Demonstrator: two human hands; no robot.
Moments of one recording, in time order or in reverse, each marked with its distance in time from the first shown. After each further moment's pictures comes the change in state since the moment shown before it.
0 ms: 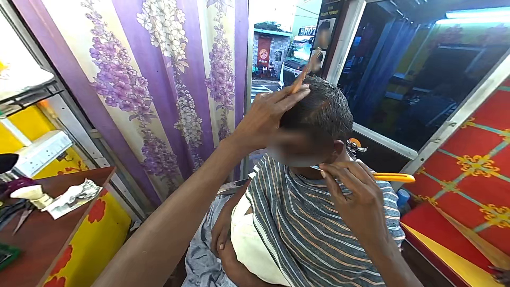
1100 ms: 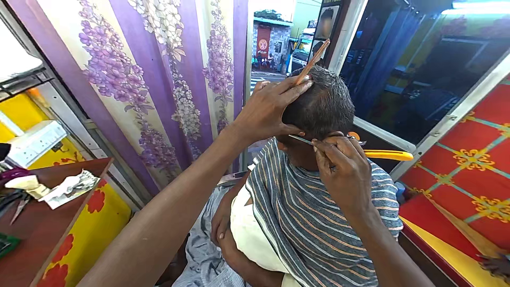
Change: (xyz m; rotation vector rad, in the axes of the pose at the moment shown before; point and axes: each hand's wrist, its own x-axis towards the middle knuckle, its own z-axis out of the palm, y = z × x) left_hand -0.002 -0.003 0.007 0.150 -0.051 0.019; right_hand 0.031 -0.010 0.021 -0.150 0.030 -0.059
